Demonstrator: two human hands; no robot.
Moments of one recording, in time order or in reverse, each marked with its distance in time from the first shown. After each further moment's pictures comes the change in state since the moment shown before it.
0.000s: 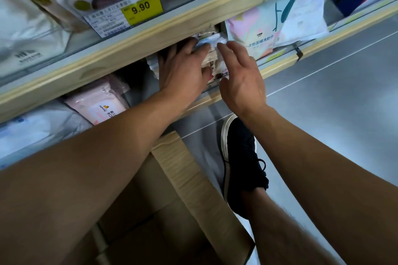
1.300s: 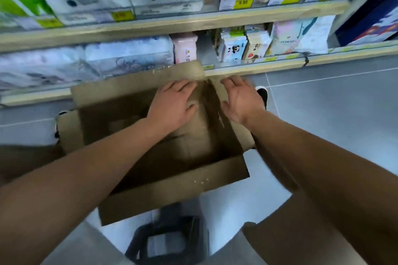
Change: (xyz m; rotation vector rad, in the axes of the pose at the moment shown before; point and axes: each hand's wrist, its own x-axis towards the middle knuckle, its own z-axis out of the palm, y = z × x) left_hand -0.308 -0.056 -0.172 -0.032 -0.144 -0.072; right_hand -0.164 -0.193 -0.105 -0.352 -0.616 -0.183
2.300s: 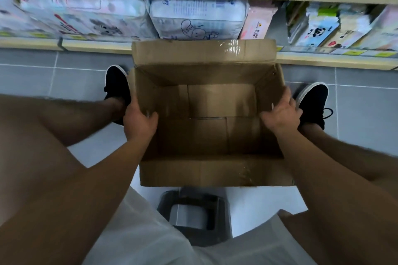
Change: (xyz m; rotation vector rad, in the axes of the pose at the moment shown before) left_hand -0.169 -0.139 0.062 -0.509 0.180 -1.136; right_hand 0.013 -0.035 0.101 0.330 -0.119 0.534
